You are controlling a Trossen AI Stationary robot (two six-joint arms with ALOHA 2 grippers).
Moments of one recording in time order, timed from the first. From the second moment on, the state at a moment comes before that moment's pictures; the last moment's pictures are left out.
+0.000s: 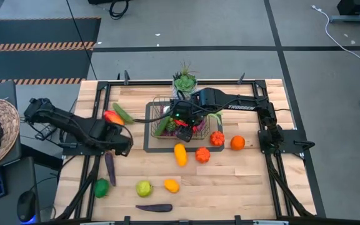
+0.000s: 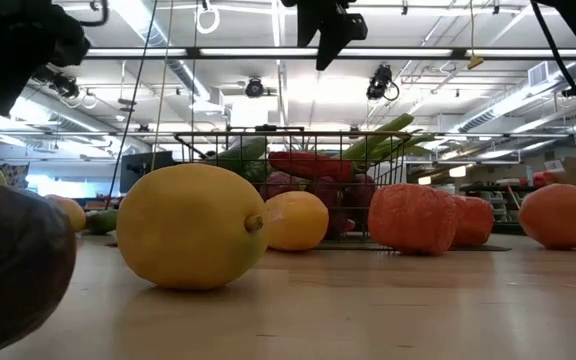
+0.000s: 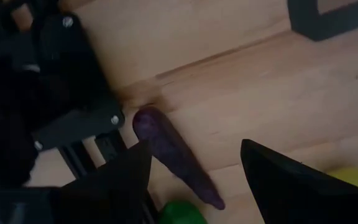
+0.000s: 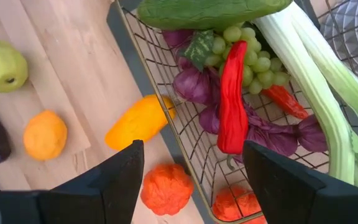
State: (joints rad) left arm -0.34 1.16 0.97 -1.39 -0.02 -1.57; right arm 0.01 2.06 2.30 -1.50 0.06 0.47
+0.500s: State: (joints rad) left arm -0.59 1.18 0.97 -1.46 -0.04 -2.04; right arm 0.01 2.06 2.30 -1.50 0.06 0.39
